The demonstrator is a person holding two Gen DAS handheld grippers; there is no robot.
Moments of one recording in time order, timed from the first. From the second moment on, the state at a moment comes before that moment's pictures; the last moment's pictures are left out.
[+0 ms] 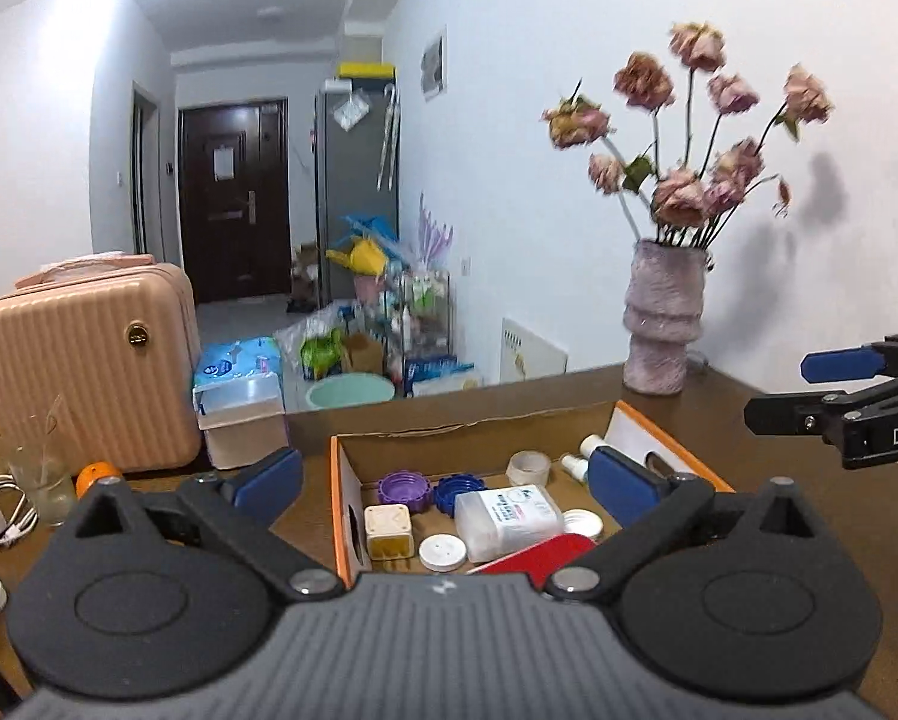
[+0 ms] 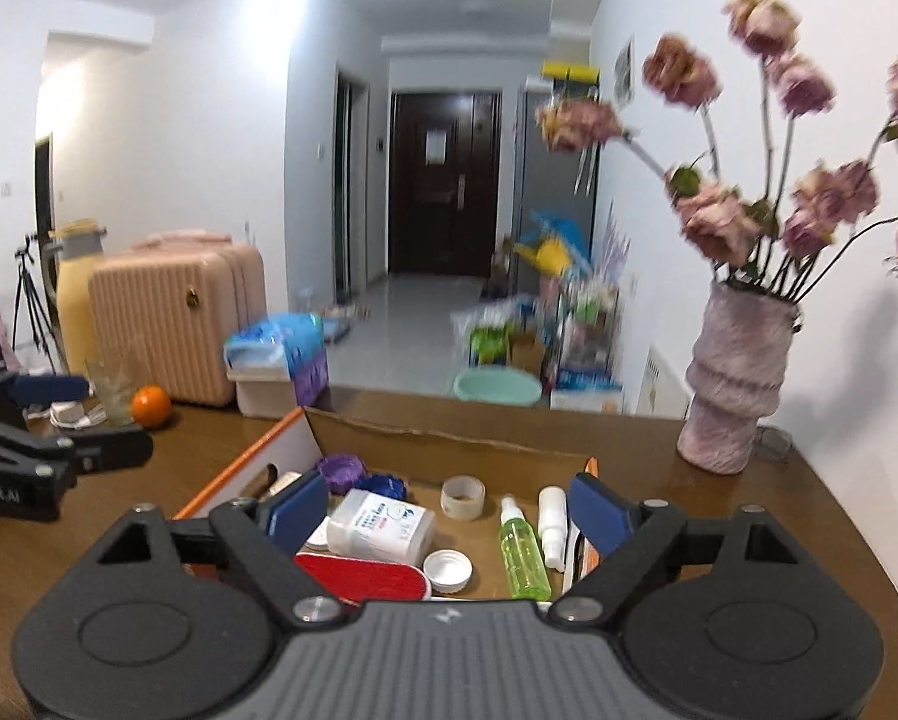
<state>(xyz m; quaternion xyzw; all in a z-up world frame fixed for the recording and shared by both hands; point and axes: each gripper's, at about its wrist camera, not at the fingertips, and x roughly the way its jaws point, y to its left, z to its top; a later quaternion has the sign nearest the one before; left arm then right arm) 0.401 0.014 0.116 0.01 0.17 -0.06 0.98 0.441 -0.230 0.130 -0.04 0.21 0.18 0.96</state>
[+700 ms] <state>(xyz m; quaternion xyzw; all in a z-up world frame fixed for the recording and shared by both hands) 0.249 0.018 0.064 -0.01 0.02 -0.01 1.00 0.300 -0.226 0.060 -0.01 0.10 0.14 0.99</state>
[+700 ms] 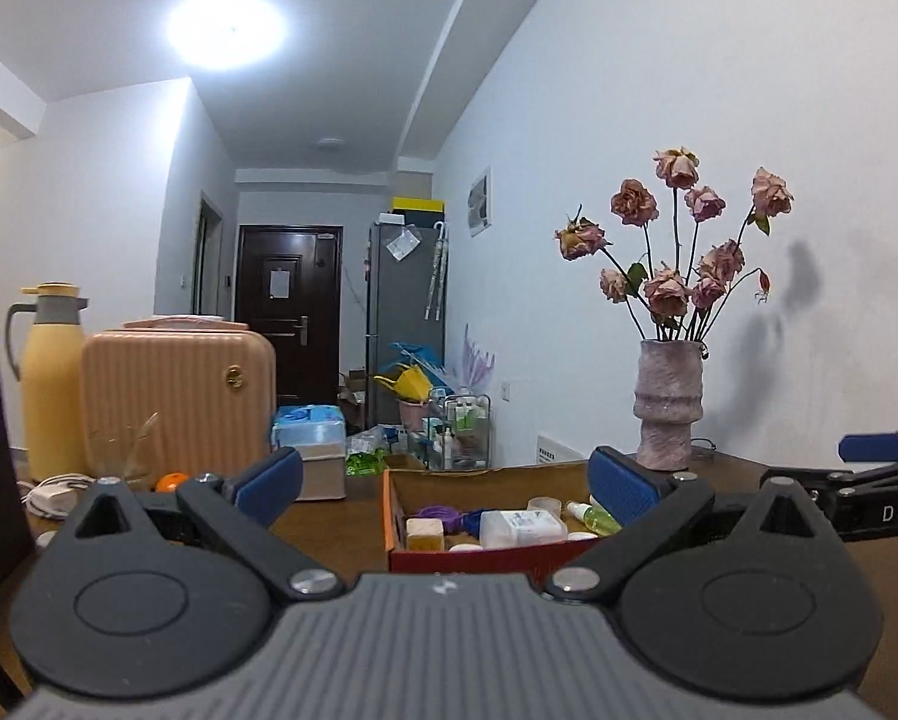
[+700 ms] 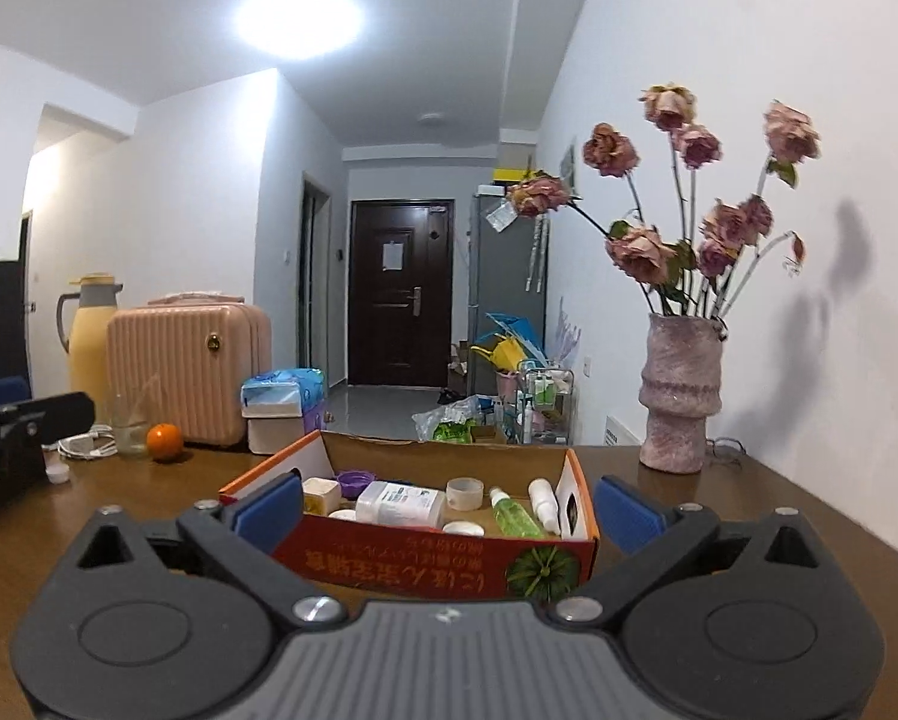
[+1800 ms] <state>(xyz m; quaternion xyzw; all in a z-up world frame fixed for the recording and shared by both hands) 0.013 0.020 0.014 0.03 0.08 0.01 1.00 0.024 -0.189 0.015 0.01 0.10 0.11 0.99</state>
